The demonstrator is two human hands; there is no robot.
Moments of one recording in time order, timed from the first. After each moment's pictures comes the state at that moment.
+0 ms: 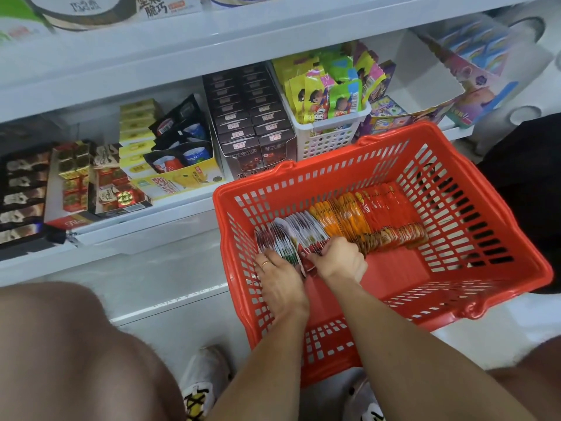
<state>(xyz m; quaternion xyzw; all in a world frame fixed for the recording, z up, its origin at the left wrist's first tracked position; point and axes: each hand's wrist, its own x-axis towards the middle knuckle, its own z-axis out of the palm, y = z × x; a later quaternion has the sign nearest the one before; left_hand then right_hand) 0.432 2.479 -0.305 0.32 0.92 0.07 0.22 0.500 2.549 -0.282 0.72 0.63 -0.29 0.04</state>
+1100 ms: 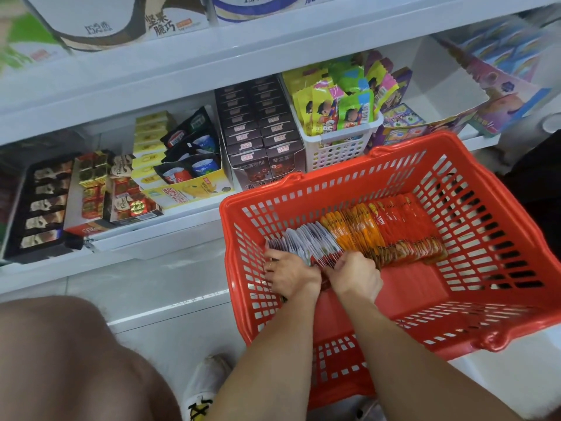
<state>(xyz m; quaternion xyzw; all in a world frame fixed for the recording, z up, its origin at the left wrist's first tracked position) 0.424 2.538 -0.302 0.15 0.94 0.04 0.30 0.511 2.555 -0.288 0.72 0.62 -0.30 0.03</state>
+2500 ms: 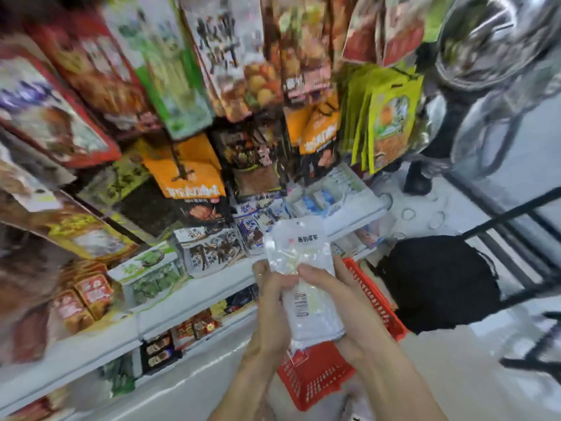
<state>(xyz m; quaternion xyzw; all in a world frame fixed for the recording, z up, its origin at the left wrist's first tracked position) 0.391 2.523 0.371 0.14 0.53 0.58 0.60 0.497 2.551 0.362 0.41 0.23 -0.79 -0.39</state>
